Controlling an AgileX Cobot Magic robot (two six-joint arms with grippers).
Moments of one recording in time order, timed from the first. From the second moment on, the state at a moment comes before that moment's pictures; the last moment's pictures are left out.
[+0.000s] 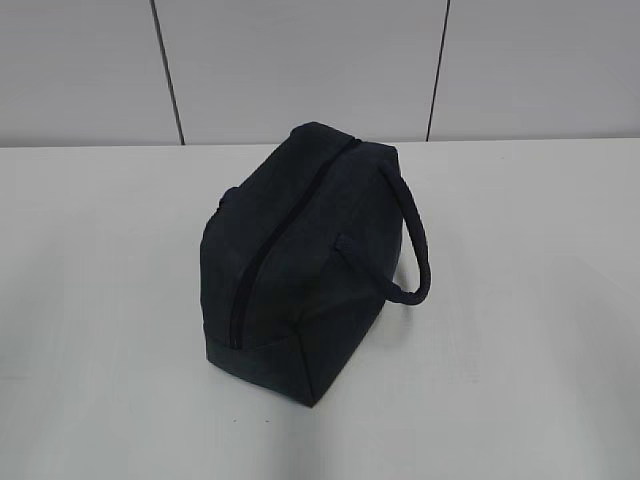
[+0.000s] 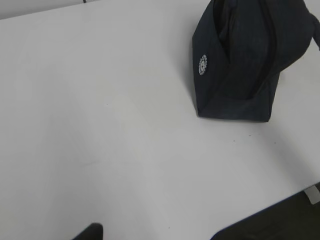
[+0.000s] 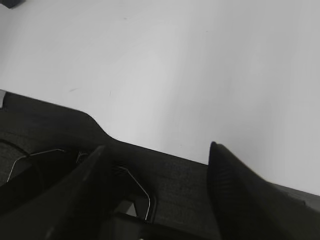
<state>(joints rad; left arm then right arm) -0.41 0.30 -0.59 0.01 1.15 0.02 0.27 0.44 -0.63 0.01 1.25 0.00</state>
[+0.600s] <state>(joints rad) -0.41 0.10 -0.52 0.00 1.11 0.02 0.27 0.03 -0.54 0.01 1.24 -0.09</state>
